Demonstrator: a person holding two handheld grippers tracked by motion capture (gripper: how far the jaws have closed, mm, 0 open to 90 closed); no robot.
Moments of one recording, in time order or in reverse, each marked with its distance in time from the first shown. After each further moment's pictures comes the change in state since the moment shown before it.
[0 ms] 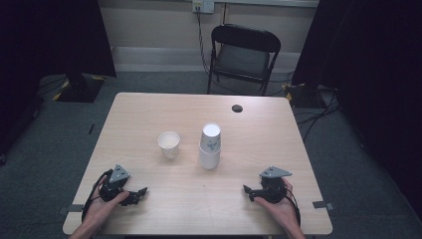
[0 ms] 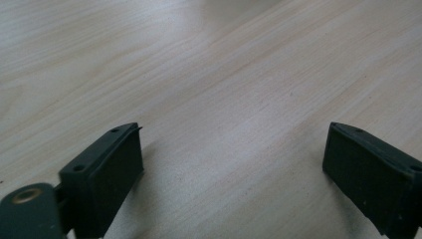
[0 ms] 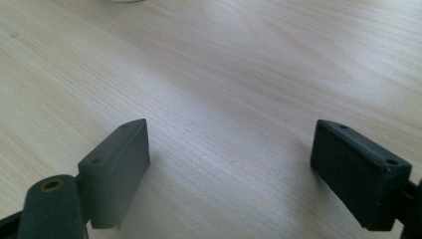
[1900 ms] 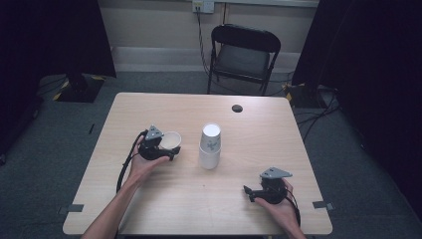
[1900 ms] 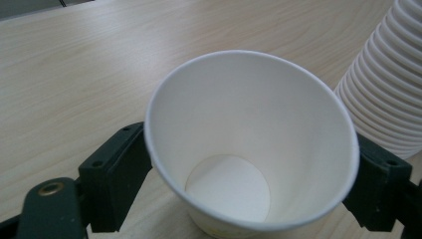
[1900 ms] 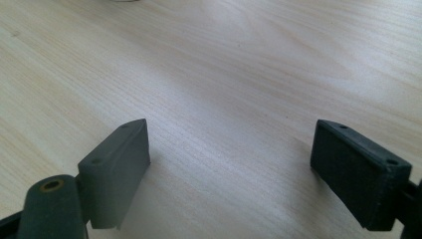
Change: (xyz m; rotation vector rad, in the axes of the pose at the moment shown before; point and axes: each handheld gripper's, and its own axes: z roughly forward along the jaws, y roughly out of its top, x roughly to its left) left arm 0.003 0.122 0.087 -0.185 -0.074 -0.003; right arm 0.001 -0.002 -0.002 0.000 -0.004 0.005
